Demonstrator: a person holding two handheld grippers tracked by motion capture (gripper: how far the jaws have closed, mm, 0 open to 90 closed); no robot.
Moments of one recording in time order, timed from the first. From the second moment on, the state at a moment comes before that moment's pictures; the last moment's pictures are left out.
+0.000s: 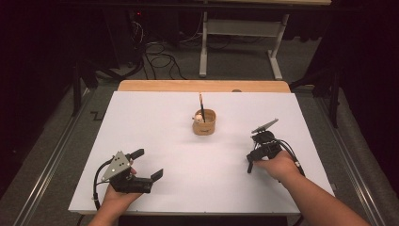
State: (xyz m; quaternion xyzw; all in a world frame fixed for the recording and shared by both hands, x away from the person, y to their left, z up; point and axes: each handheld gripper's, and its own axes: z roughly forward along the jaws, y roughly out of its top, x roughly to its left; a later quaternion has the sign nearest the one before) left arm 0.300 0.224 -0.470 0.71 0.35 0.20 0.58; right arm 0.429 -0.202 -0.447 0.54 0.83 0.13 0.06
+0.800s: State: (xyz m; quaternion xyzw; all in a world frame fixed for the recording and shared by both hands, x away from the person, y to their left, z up) left arm 0.299 0.226 -0.469 0.71 0.35 0.20 0.58; right arm 0.426 -0.201 -0.446 0.52 0.84 0.11 0.07
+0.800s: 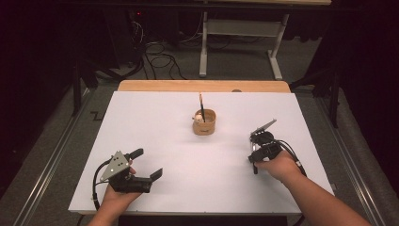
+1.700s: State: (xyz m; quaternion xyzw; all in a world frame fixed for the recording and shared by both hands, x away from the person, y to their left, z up) left arm 0.299 0.226 -0.469 0.70 0.36 0.20 0.58; right arm 0.424 -0.202 -0.447 0.50 0.85 0.10 0.08
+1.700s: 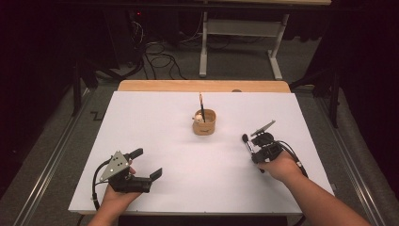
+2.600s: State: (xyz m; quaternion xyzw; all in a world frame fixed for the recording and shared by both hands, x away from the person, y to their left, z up) left arm 0.299 0.227 -0.469 0.70 0.36 0.21 0.58; right arm 0.428 -0.205 -0.448 0.51 0.85 0.10 0.07
